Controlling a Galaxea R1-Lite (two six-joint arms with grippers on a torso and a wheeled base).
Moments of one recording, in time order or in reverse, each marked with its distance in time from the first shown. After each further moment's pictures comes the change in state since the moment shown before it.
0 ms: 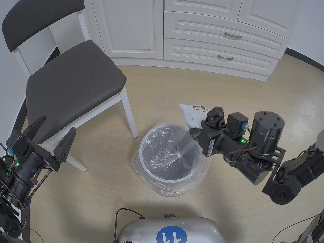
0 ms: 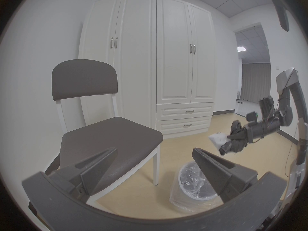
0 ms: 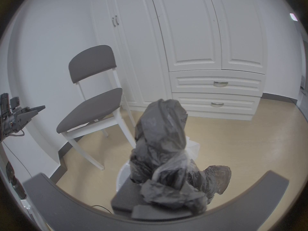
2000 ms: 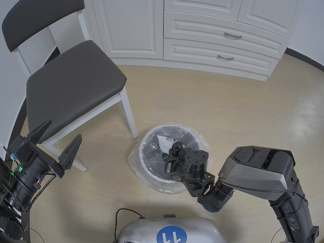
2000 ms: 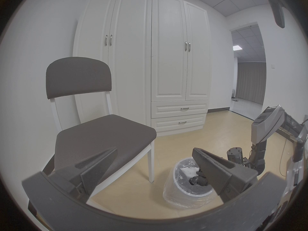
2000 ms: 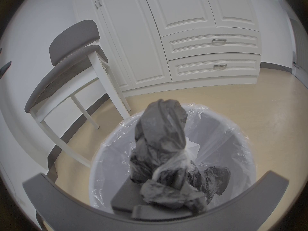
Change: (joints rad) left arm -0.046 0.010 0.020 -0.001 -0.001 0.020; right arm 0.010 0.727 -0.439 -0.216 -0.071 0.177
